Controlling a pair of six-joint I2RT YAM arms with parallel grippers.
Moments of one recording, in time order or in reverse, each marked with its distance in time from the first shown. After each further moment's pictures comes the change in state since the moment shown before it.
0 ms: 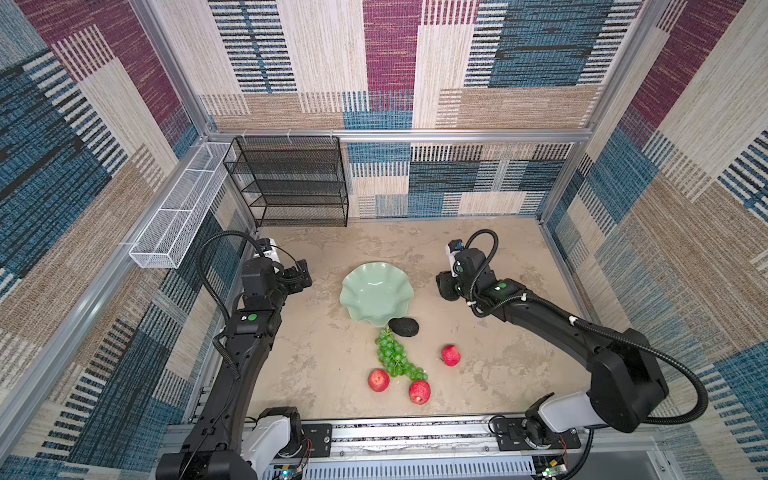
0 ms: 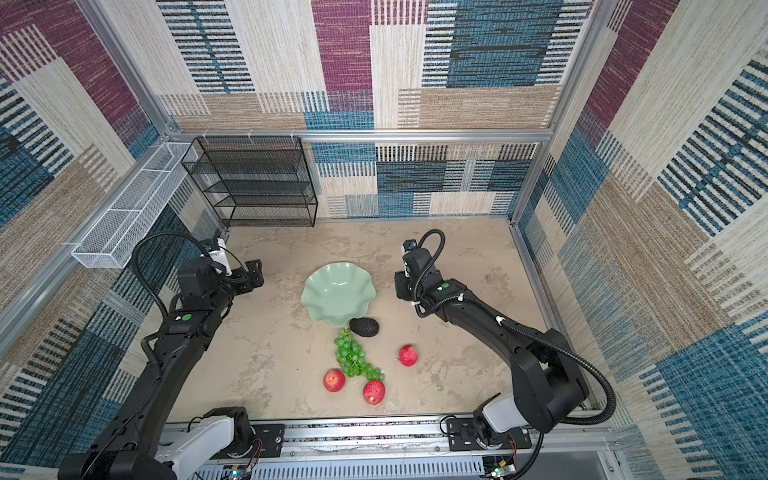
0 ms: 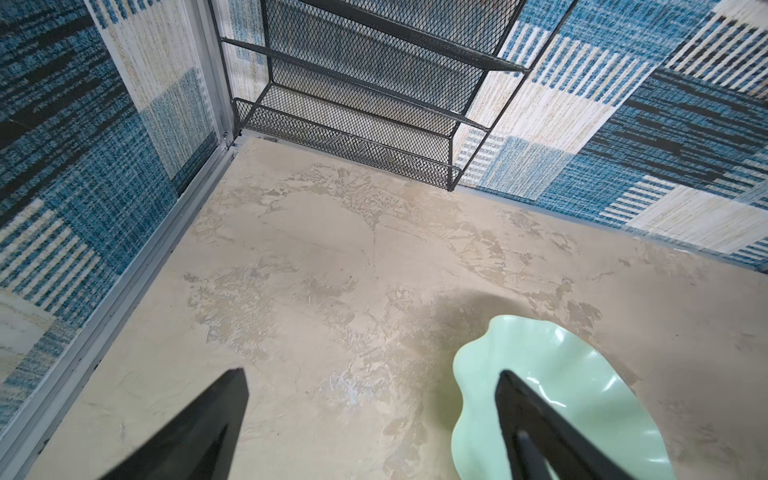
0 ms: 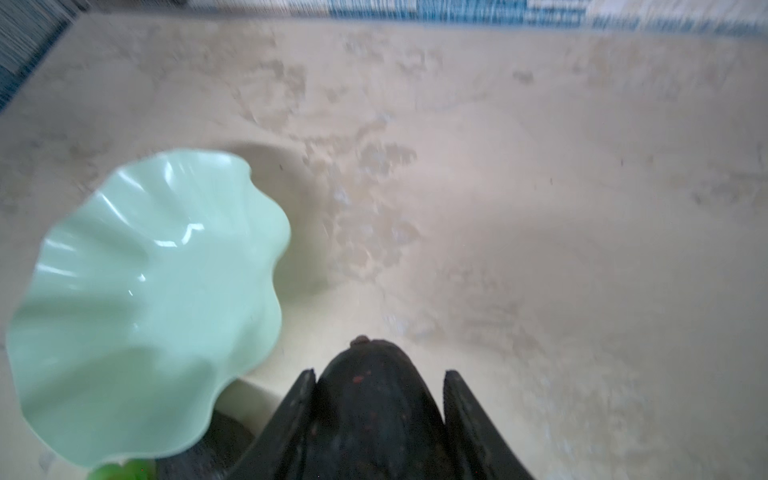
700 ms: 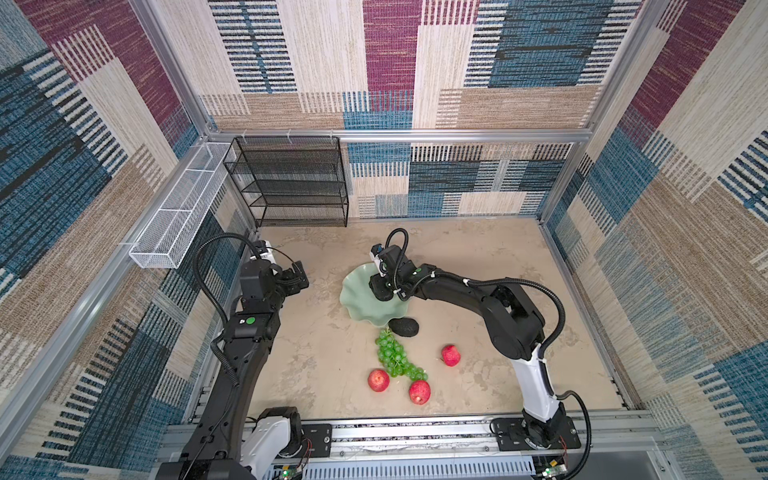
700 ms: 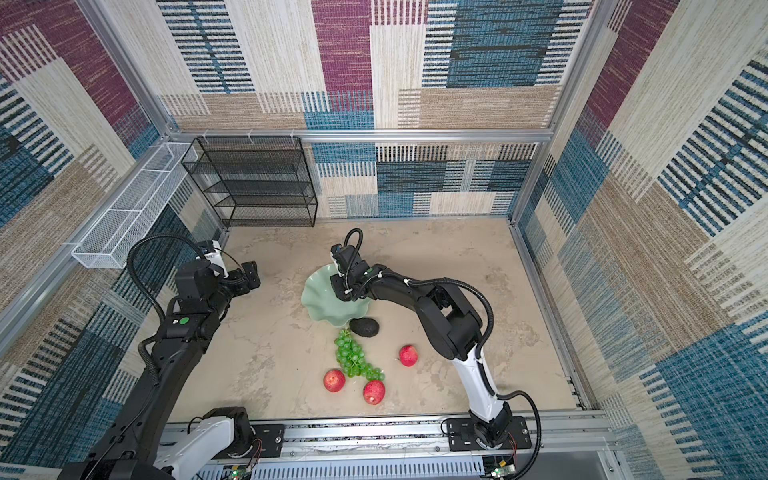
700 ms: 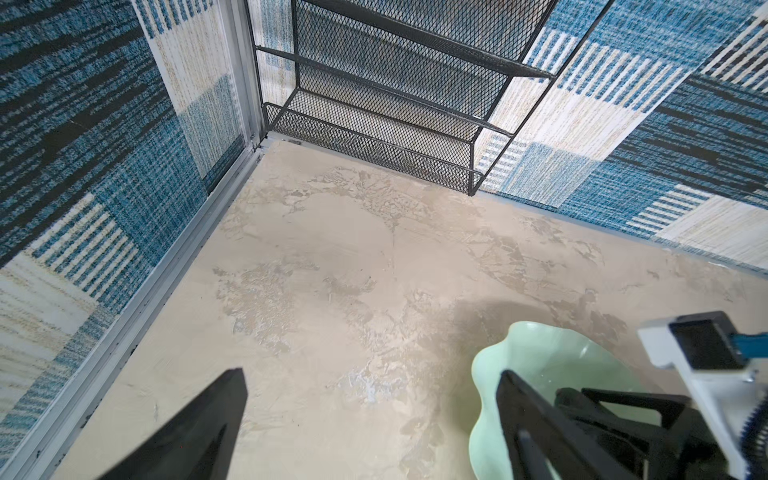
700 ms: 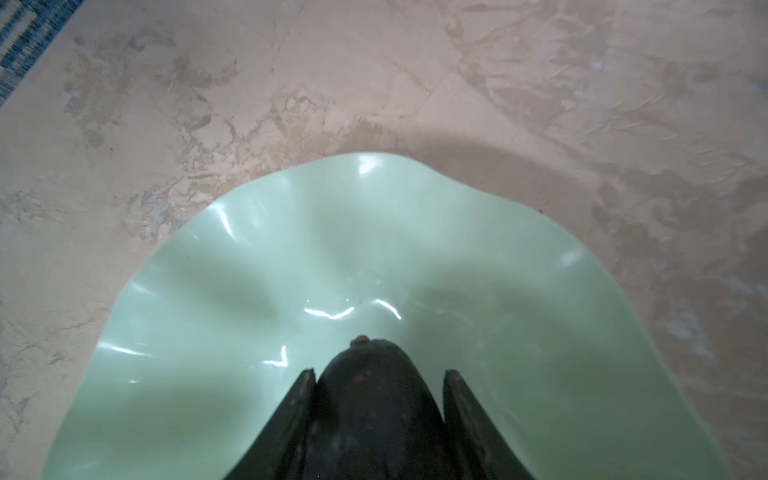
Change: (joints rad) left arm 0.000 -0.031 -0.005 -0.026 -0.053 -0.002; right arm 0.213 0.673 0.557 -0.010 -0.119 -0.013
